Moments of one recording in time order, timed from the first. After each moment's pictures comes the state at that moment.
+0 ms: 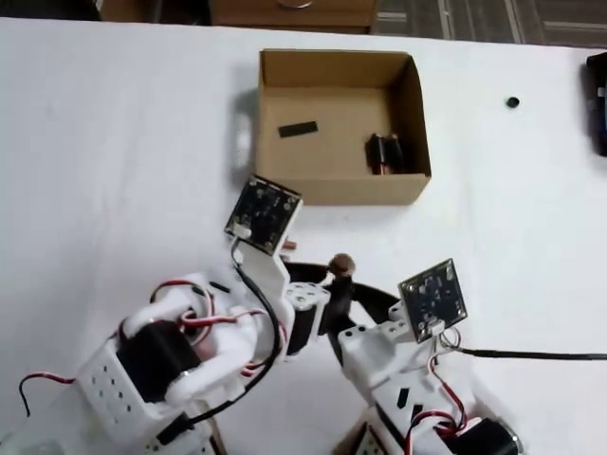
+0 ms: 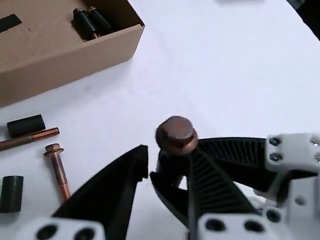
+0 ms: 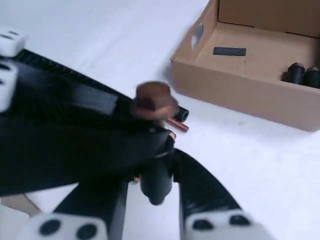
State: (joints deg) left arm 45.3 -56.4 38.5 68.1 27.3; right arm -34.5 -101.6 58.8 80.4 -7.9
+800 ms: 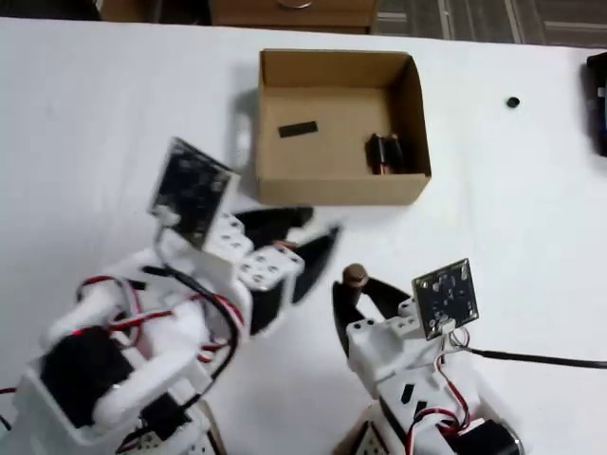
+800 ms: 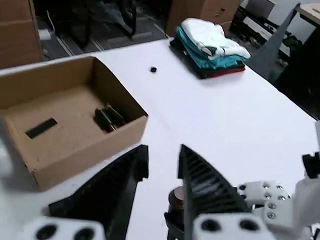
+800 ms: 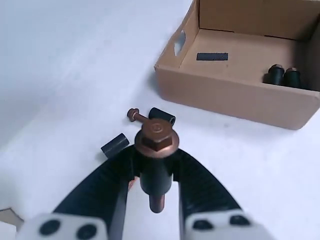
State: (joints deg) left arm 36.1 -55.7 16.0 70.1 15.2; right arm -30.4 -101.4 58.9 80.2 -7.9
